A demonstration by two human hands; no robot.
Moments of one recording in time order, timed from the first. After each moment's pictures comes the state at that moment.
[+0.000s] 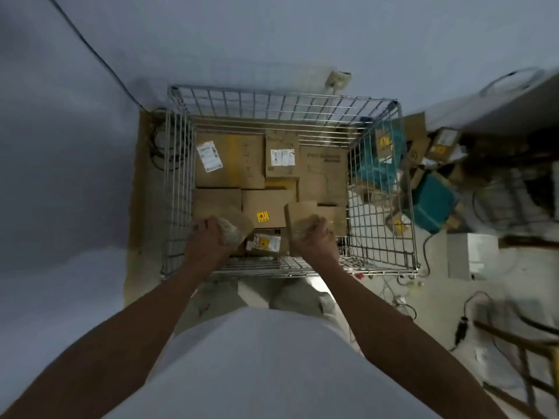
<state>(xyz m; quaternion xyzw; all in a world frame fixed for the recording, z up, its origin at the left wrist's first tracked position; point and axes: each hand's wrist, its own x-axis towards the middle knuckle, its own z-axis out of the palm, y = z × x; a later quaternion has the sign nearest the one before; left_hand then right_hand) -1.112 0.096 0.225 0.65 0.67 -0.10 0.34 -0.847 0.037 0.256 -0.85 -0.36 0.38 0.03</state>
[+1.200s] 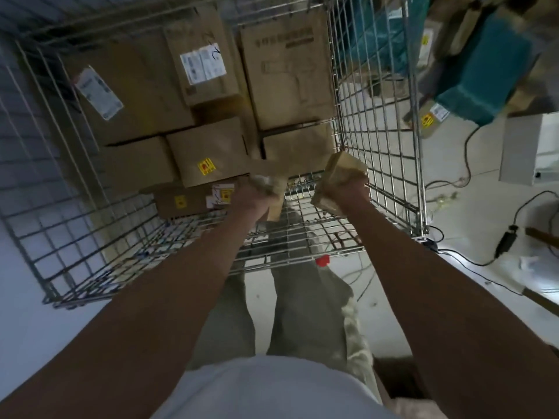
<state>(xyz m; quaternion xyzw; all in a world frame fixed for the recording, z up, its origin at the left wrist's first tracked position) -0.802 0.072 -0.010 0.44 0.72 -0.21 0.50 -0.580 -0.008 0.004 -0.87 -0.06 0.50 -0.01</state>
